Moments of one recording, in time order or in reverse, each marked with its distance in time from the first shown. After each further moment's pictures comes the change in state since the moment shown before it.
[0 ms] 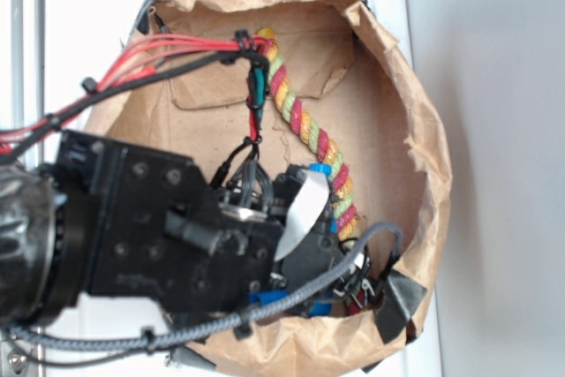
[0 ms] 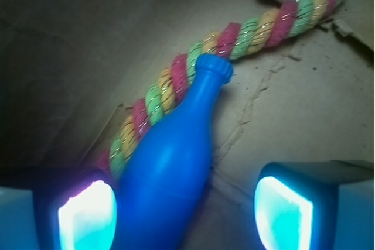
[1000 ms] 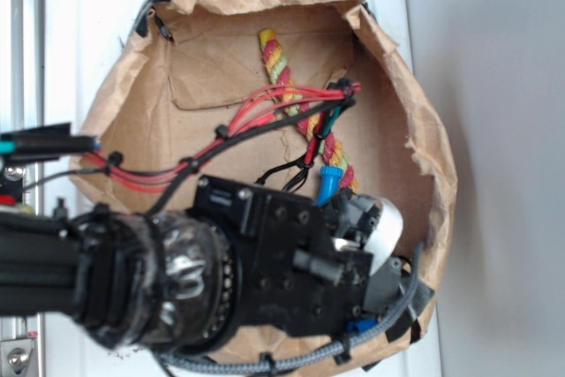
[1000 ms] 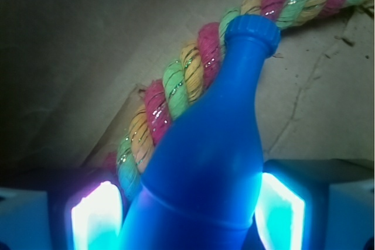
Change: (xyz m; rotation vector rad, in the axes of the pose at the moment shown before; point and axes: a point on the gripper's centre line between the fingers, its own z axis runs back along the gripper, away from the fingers) arm -0.011 -0.004 -0.034 0.166 0.082 -0.028
